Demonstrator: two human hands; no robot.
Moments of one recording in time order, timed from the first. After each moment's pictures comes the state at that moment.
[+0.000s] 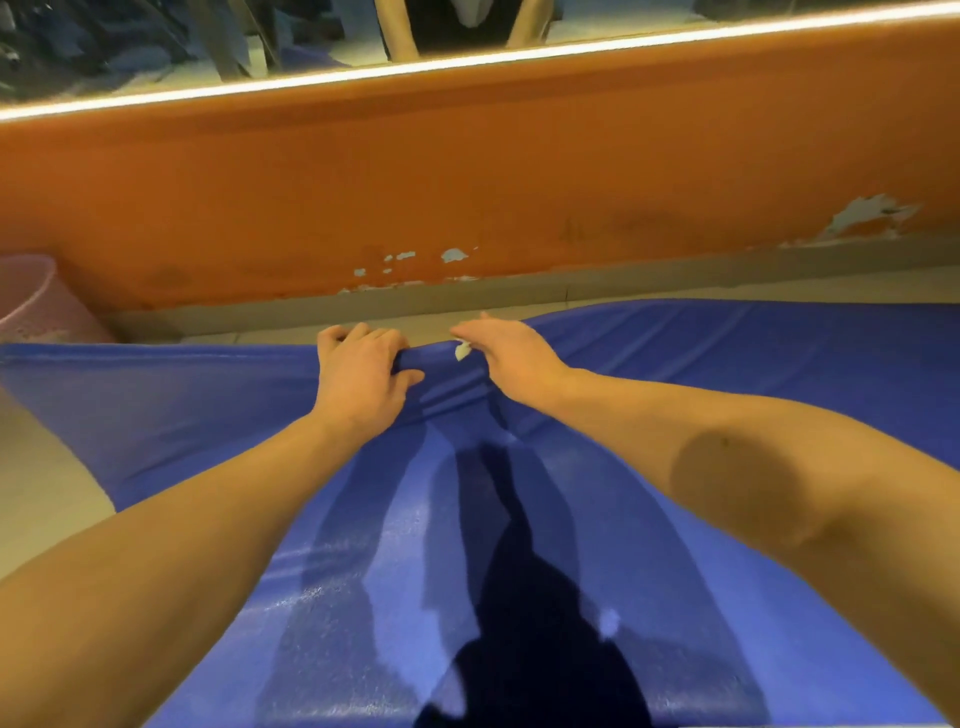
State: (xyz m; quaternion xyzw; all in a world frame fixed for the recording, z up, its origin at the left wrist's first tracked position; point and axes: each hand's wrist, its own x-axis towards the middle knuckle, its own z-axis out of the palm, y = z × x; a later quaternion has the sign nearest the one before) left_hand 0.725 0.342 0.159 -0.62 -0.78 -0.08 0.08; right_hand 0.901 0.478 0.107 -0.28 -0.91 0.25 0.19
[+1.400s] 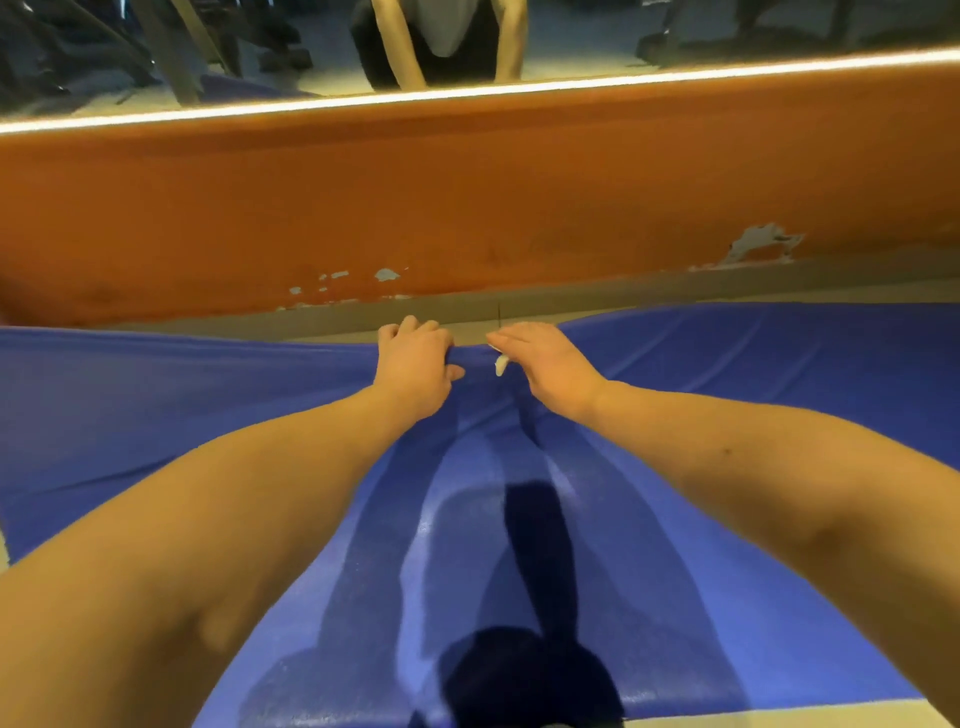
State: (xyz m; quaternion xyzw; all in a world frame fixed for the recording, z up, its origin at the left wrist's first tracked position) left_hand 0.883 0.424 0.168 -0.64 -0.77 -0.03 0.03; right_hand 1.073 0.523 0.116 -0.24 -0.95 0.08 0.20
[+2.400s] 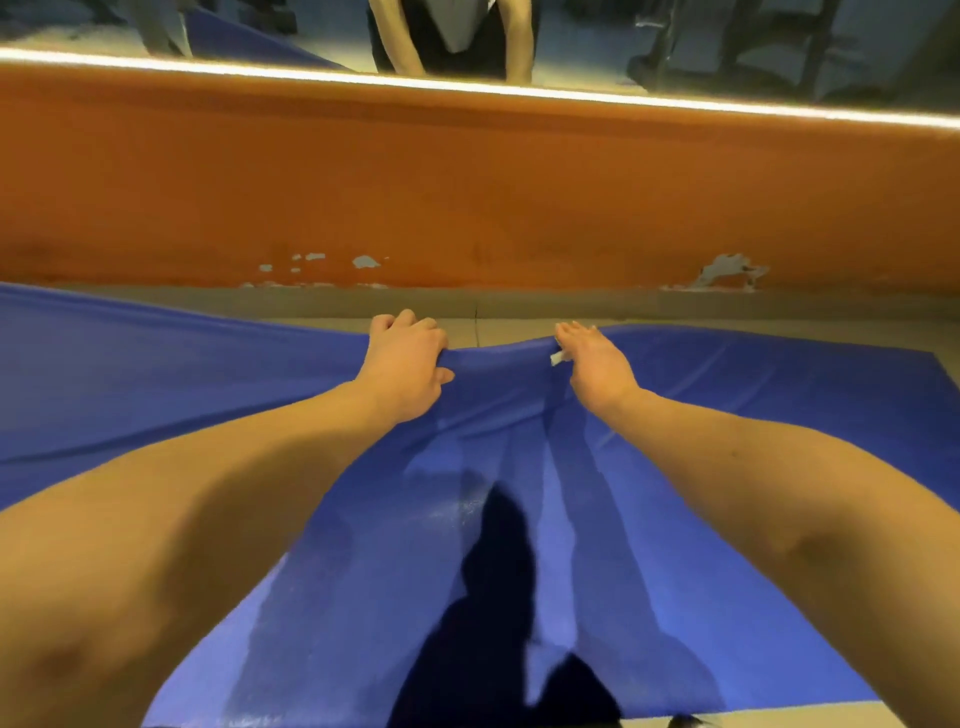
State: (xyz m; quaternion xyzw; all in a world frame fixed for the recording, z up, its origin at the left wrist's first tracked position) left_hand 0.885 0.418 0.175 -0.69 -0.72 -0.05 0.02; right_hand 1.128 0.549 0.129 -0.48 -0.86 0.12 0.10
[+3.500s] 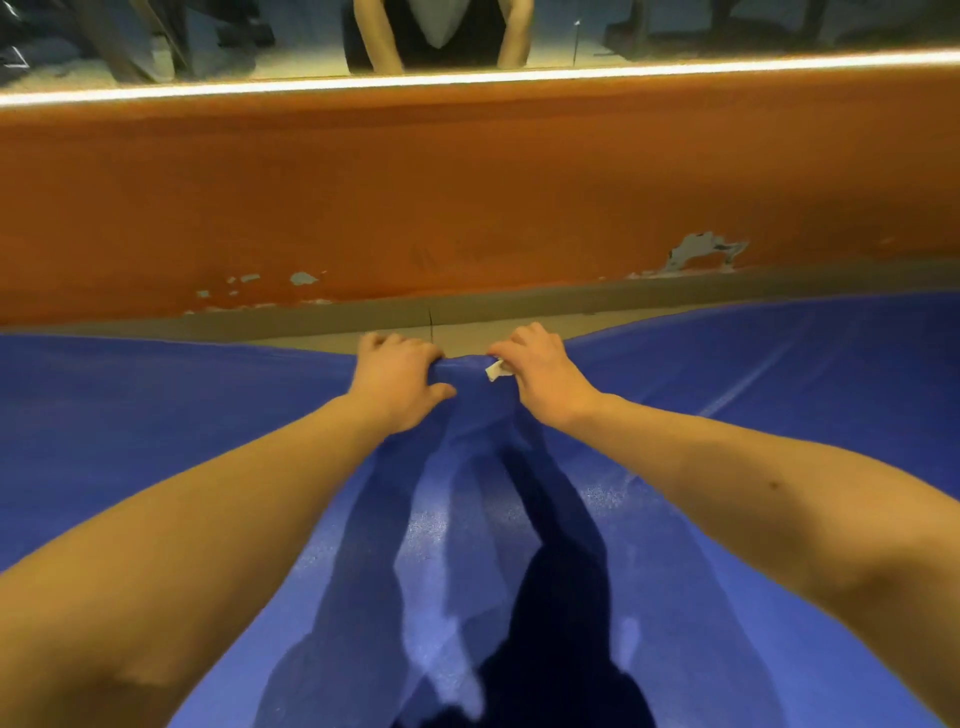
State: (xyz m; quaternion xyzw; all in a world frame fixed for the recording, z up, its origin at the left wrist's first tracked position) left_hand 0.986 0.507 0.149 -0.67 -0.74 0.00 0.00; right_hand 1.184 0.601 0.105 -0.33 -0.92 0.10 0.19
